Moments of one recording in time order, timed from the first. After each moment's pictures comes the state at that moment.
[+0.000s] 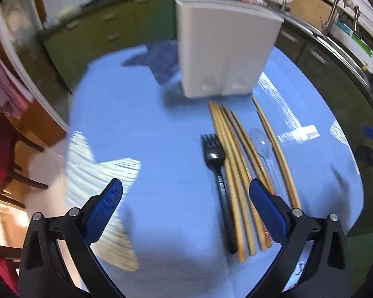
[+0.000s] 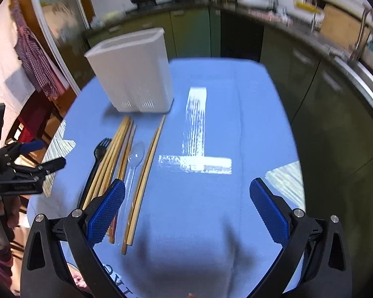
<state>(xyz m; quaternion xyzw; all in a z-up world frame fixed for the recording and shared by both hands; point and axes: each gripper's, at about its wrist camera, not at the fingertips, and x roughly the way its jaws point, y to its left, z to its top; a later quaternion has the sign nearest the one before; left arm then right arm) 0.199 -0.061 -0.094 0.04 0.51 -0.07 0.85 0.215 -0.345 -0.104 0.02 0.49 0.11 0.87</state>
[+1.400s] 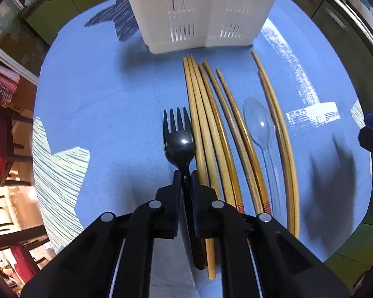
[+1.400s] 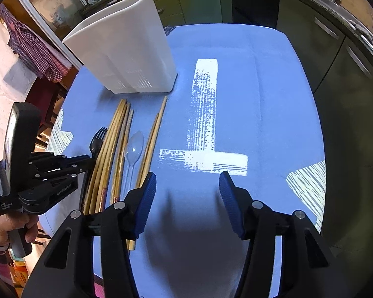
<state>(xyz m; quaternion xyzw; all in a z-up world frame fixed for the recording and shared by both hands) 0.252 -0.121 -0.141 0.06 0.64 -0.05 0.76 0.263 -0.341 -0.129 0.03 0.56 0.15 0.81</state>
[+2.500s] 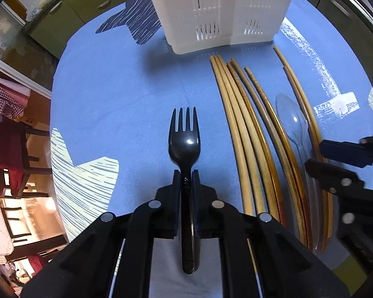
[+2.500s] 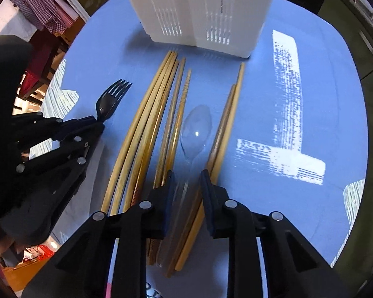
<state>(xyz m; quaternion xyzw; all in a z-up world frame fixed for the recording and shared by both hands) 0.256 -0.102 -0.141 0.12 0.63 -0.04 0.77 0.279 -0.225 -0.180 -0.06 0.65 0.16 0.74</state>
